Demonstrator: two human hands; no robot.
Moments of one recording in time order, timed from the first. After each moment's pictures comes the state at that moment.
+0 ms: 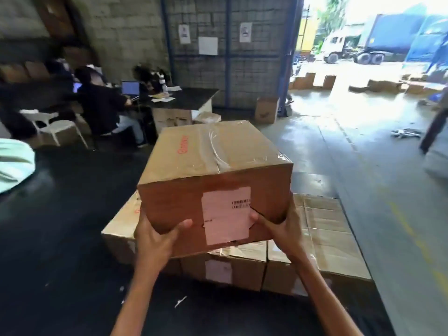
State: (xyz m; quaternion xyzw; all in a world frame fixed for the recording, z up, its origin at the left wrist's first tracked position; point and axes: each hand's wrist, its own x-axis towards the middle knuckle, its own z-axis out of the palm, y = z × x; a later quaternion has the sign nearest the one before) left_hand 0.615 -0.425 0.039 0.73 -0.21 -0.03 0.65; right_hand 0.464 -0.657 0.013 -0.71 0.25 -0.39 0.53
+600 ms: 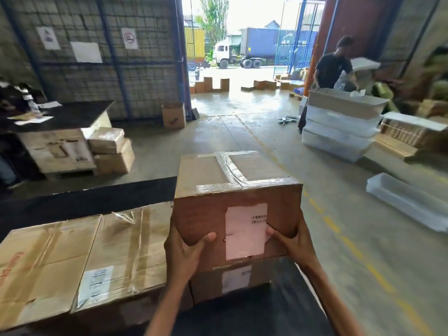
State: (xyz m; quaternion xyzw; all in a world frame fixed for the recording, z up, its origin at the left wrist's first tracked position) left_hand 0.487 -0.630 -0.012 0.67 -0.35 -0.22 0.62; right_hand 0.245 -0.762 -0.038 -0.62 0.50 -0.42 0.44
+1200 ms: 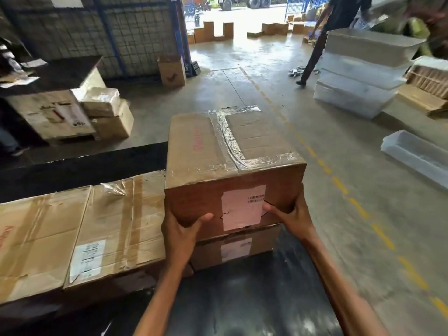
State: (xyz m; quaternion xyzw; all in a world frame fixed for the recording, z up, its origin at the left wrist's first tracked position) left_hand 0.487 -0.665 -0.070 0.70 -0.33 -0.22 0.59; right_hand 0.250 -0.809 -0.096 -0.63 0.48 -0.39 0.47
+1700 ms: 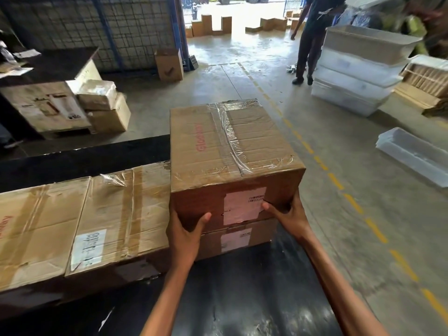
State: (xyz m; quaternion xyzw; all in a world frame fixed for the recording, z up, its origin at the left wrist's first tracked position) left_hand 0.485 -0.650 -0.111 0.71 -0.34 -0.20 0.59; right_hand 0.251 -0.792 -0.116 -0.62 0.51 -0.36 0.47
